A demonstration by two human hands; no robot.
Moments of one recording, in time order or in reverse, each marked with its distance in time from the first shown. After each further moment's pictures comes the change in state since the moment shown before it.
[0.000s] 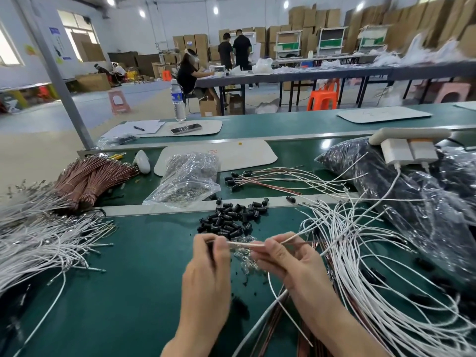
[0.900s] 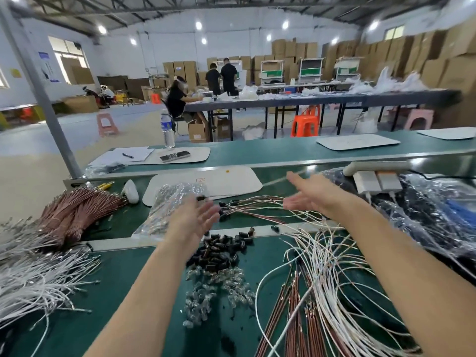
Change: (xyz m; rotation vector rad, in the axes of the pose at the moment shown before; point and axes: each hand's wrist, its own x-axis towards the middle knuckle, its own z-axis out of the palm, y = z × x) left_hand 0.162 0.030 0.000 -0.852 -0.044 -0.772; right_hand 0.118 -0.171 -0.020 -0.694 0.127 0.078
